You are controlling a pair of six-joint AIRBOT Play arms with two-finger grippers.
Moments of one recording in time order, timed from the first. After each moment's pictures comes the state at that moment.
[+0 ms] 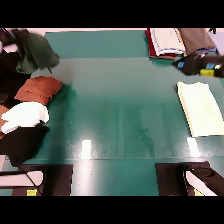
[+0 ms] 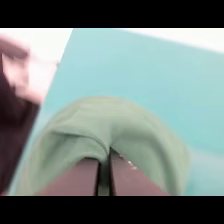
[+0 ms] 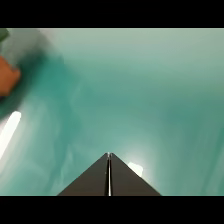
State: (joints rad) left arm 0.10 -1.40 1.68 1.61 -0.56 -1.73; right arm 0.04 -0.88 1.30 -0.99 1.09 1.42
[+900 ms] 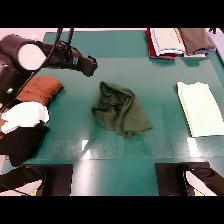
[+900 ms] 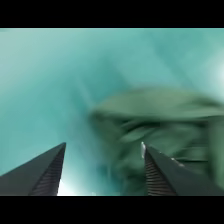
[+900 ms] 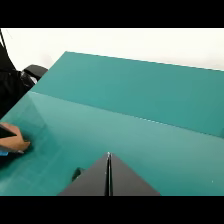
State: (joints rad) left arm -0.49 -1.26 1.55 1.51 -0.98 -1.54; right arm 0.04 -0.88 1.62 -1.04 1.10 1.42
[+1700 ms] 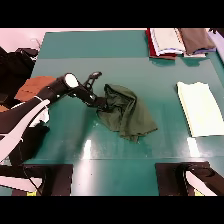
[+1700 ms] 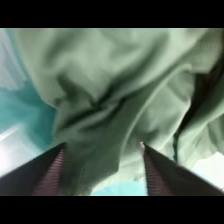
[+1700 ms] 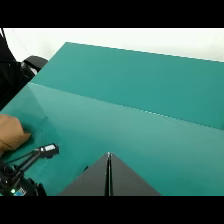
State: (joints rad) left arm -0.44 -1.55 1.25 0.96 -1.02 -1.34; right arm 0.04 -0.89 1.63 -1.04 1.13 1.42
